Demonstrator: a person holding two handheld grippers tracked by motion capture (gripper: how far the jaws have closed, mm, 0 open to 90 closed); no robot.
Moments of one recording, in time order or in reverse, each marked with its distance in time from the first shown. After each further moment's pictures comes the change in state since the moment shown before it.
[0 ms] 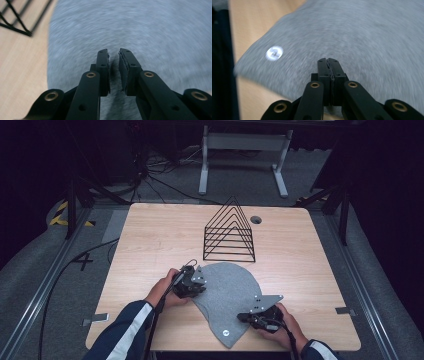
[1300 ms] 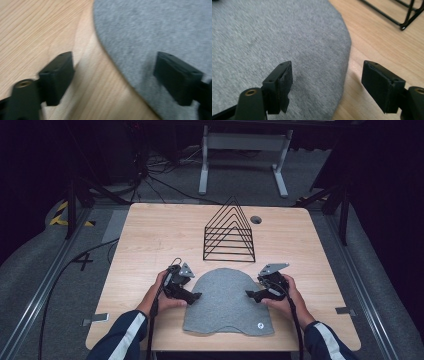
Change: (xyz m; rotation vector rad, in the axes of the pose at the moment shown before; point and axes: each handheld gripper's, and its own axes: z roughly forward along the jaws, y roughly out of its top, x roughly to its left) left arm 0.019 -0.026 0.002 -0.060 0.042 -0.330; right arm -0.082 0.014 0.006 0.084 -0.217 0.224
